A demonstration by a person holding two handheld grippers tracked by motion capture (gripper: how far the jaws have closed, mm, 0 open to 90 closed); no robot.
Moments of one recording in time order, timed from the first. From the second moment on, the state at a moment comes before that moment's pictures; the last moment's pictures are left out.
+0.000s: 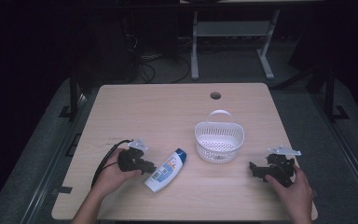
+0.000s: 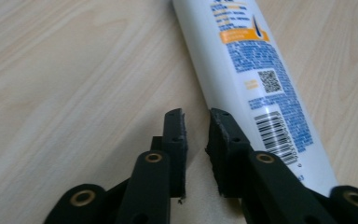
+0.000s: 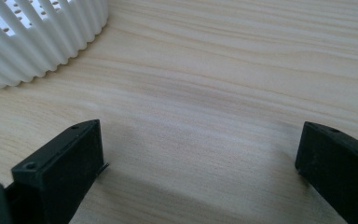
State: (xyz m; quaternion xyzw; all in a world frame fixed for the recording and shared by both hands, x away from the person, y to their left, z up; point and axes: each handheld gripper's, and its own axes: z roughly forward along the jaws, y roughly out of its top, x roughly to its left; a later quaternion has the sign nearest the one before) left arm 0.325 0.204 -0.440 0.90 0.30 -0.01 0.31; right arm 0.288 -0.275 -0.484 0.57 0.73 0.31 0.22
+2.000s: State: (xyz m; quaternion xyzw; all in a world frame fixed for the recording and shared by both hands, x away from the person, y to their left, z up) left arm 0.351 0.135 -0.400 0.90 0.34 0.01 0.27; right arm 0.288 -0.275 -0.484 0.57 0.73 0.31 0.22
